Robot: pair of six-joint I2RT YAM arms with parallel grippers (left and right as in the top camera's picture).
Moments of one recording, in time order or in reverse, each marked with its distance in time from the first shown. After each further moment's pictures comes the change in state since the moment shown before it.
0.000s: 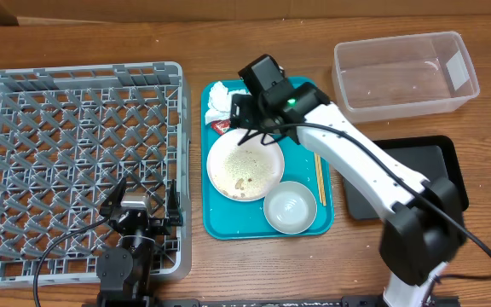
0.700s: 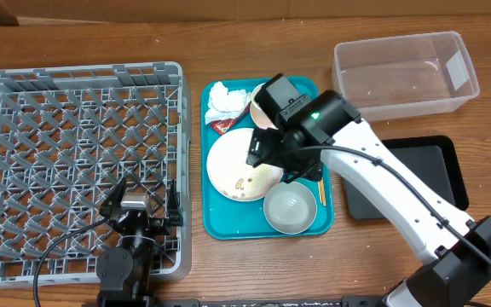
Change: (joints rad) left arm 0.000 0.000 0.000 0.000 0.000 0.000; right arm 0.044 -0.154 -0.012 -0.412 -0.120 0.161
